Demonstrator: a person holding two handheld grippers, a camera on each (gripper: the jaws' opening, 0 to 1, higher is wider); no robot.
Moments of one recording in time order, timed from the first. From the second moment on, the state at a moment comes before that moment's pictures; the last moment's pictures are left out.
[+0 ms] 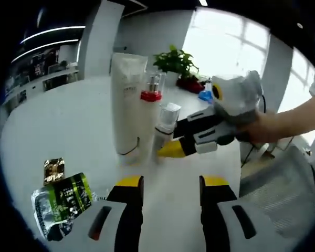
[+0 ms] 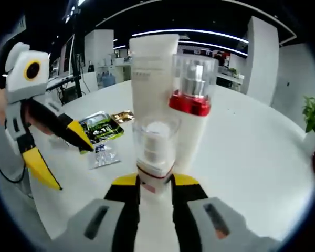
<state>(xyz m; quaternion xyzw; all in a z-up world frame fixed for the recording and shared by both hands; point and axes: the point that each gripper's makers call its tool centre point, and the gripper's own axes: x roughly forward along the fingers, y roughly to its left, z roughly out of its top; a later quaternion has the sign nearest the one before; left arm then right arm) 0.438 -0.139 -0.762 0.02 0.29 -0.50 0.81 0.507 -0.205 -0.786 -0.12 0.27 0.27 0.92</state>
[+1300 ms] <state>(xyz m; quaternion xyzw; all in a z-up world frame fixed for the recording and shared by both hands) 0.429 -0.127 -0.763 0.01 0.30 -0.49 0.81 0.510 -0.209 -0.792 -0.06 0.27 0.12 0.95</state>
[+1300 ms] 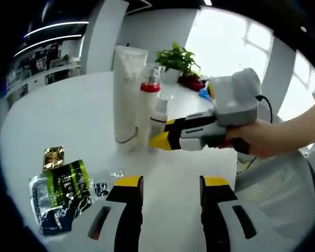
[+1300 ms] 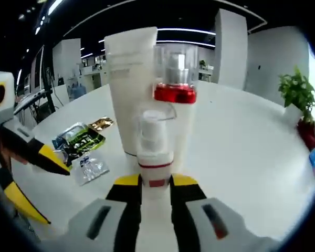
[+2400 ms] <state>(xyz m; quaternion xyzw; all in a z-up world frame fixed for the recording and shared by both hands) 0.429 -0.108 -0.764 0.01 0.31 -0.48 0.82 0.507 -0.221 -0.796 -0.03 0.27 0.02 0.96</state>
